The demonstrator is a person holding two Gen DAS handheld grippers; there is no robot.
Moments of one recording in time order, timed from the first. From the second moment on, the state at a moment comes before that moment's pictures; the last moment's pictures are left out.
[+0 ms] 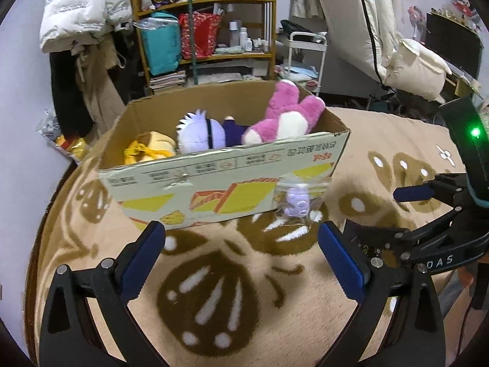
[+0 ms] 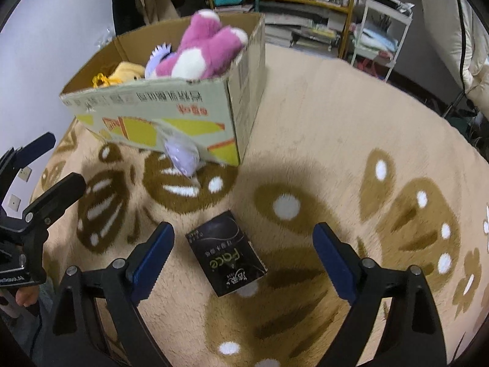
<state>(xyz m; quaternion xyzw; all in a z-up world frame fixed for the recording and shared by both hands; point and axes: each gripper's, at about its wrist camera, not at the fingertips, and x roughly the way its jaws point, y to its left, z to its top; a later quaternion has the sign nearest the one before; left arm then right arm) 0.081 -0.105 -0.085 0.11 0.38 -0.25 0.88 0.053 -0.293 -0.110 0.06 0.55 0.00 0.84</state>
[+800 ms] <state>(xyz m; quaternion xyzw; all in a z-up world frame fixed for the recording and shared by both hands) 0.115 -0.144 -0.118 0.09 0.41 -0.30 0.86 0.058 -0.299 -0.148 0.06 0.60 0.01 0.80</state>
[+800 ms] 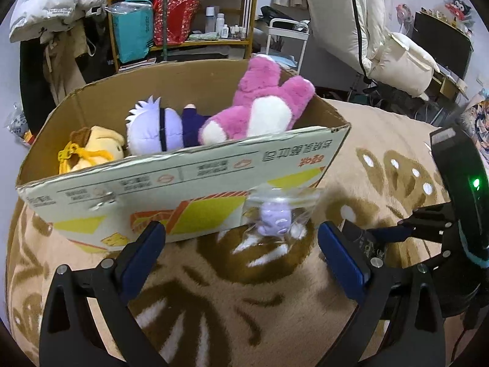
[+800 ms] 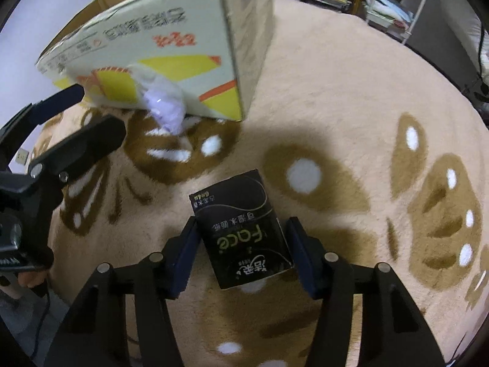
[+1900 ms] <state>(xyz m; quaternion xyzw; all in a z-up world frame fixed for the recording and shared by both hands) 0.127 -0.180 -0.150 0.08 0.46 -0.27 0.84 0.069 -0.323 -0.158 0.08 0.60 -0.04 0.79</state>
